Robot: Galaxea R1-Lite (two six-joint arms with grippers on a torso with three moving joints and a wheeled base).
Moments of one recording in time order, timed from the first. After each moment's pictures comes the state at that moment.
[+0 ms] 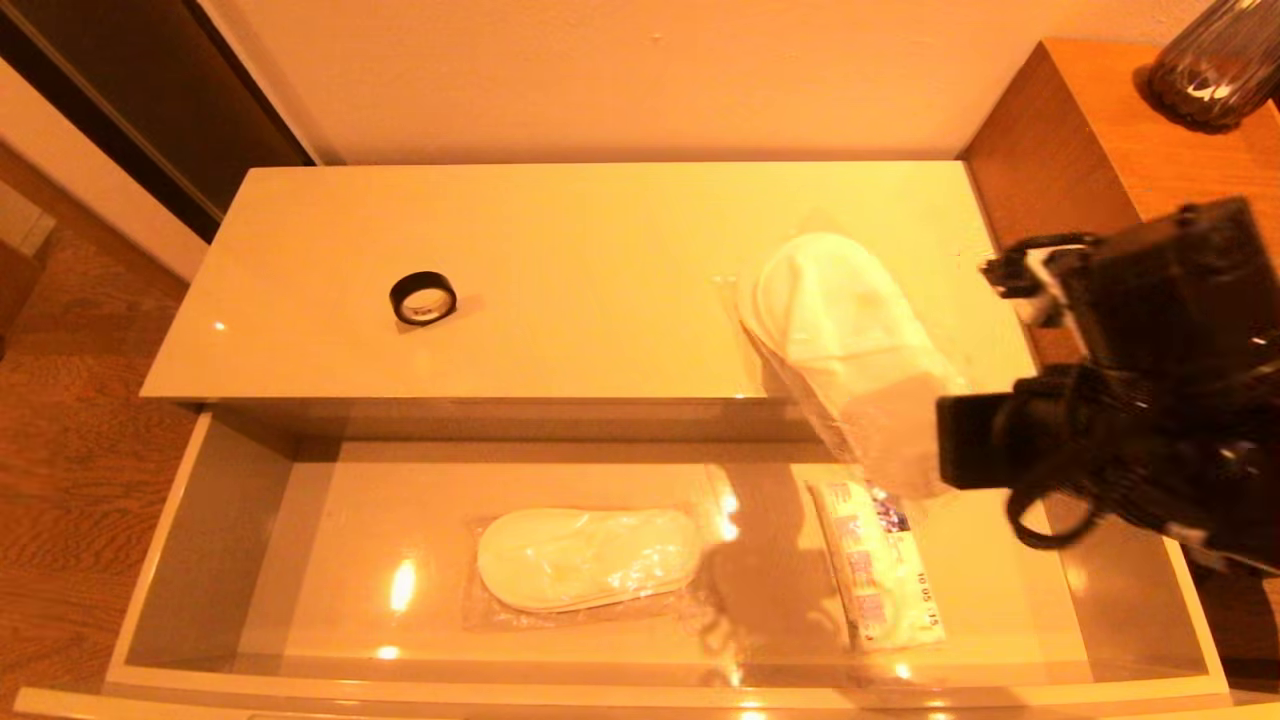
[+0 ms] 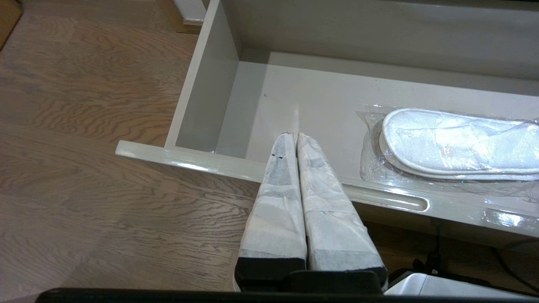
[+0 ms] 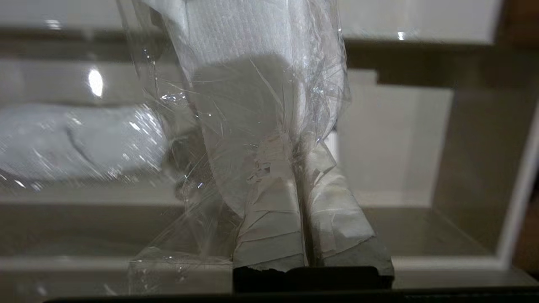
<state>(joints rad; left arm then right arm) 0.20 0.00 0.00 -0.01 0.00 -0.01 0.74 1.44 -1.03 0.24 -0.67 0.35</state>
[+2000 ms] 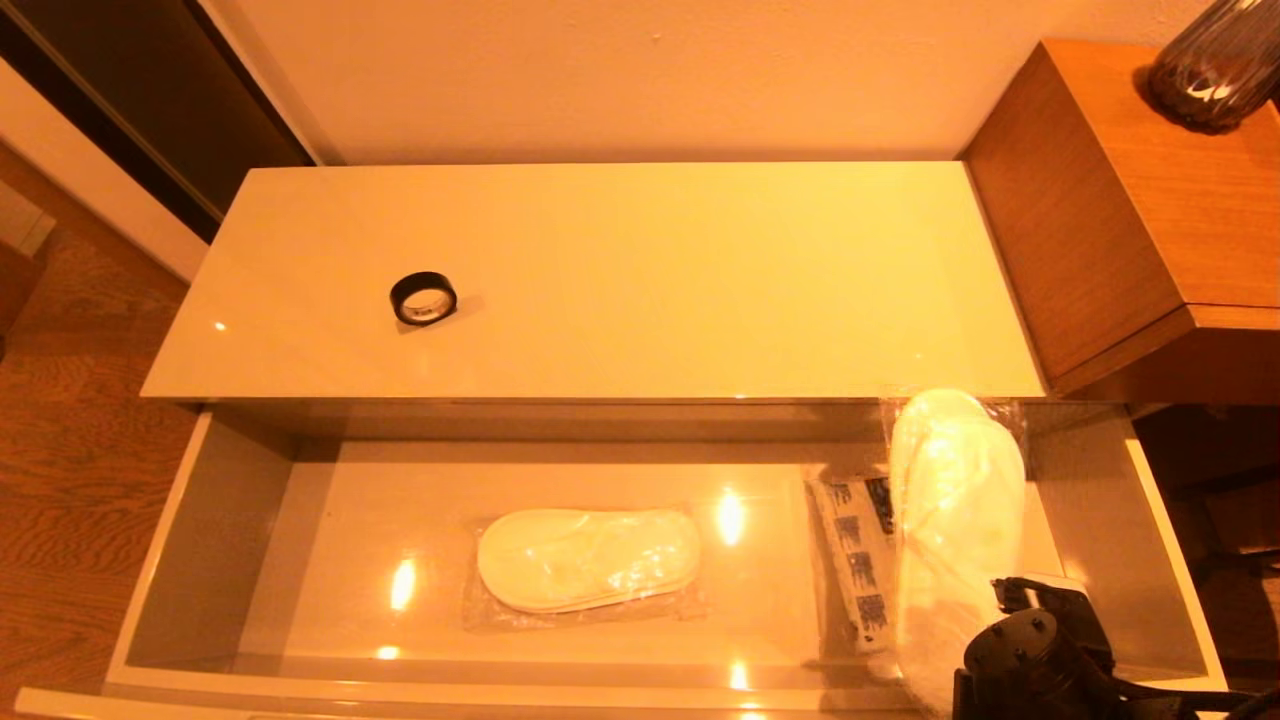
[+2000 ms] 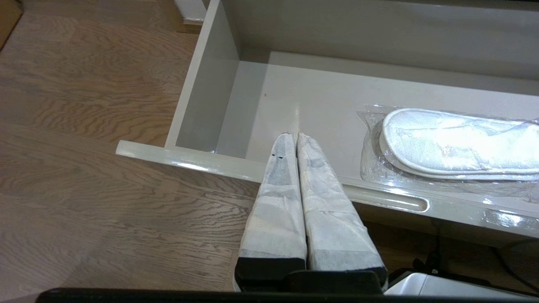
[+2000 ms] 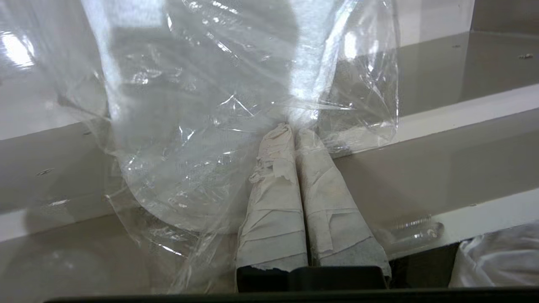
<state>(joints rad) 0.20 0.00 0.00 0.00 0.01 -0.01 0.68 1.83 -0.16 -0.65 -0.62 0.71</state>
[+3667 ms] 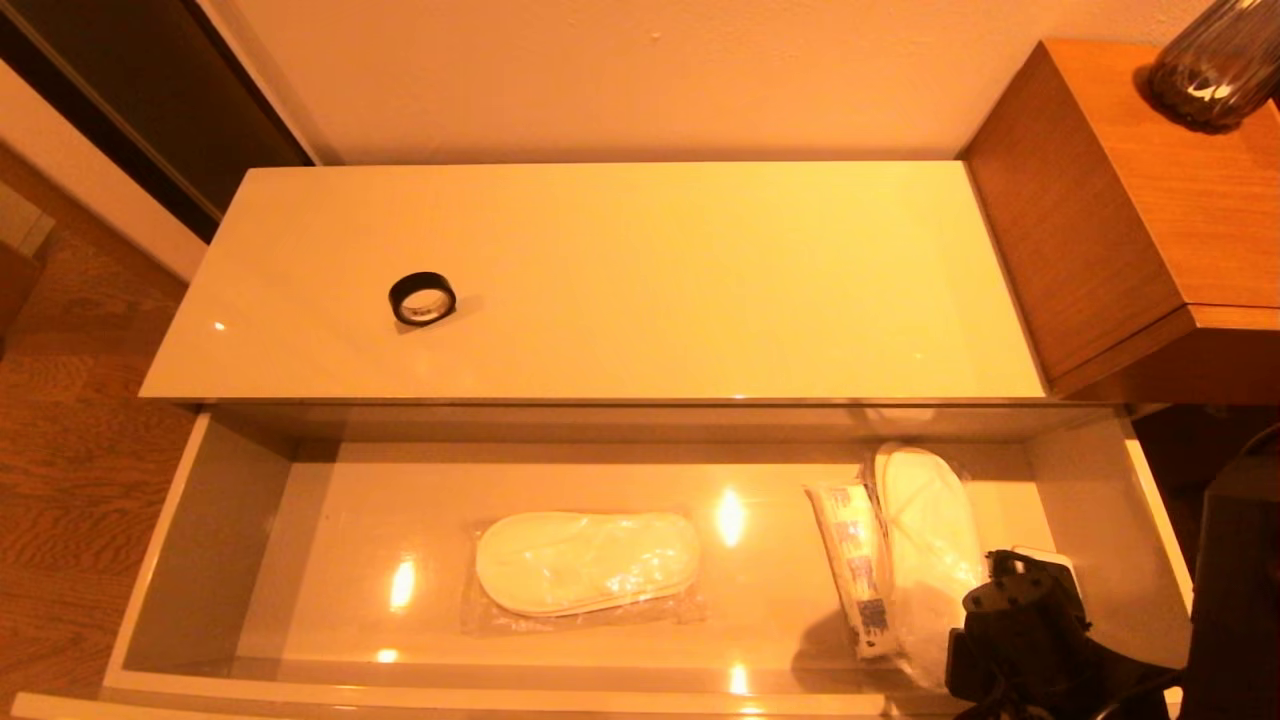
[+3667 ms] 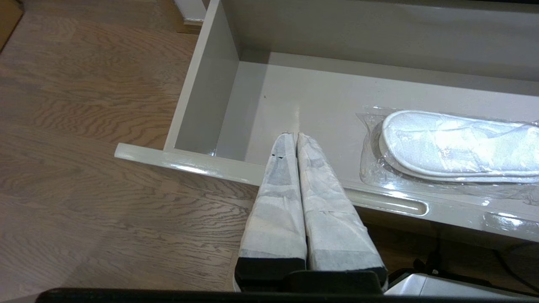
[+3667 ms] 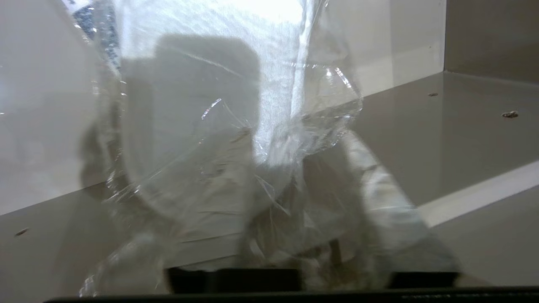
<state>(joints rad) 0.20 0.00 0.00 0.00 0.01 -0.01 0.49 2.05 -0.14 -1.01 -0.64 0.54</state>
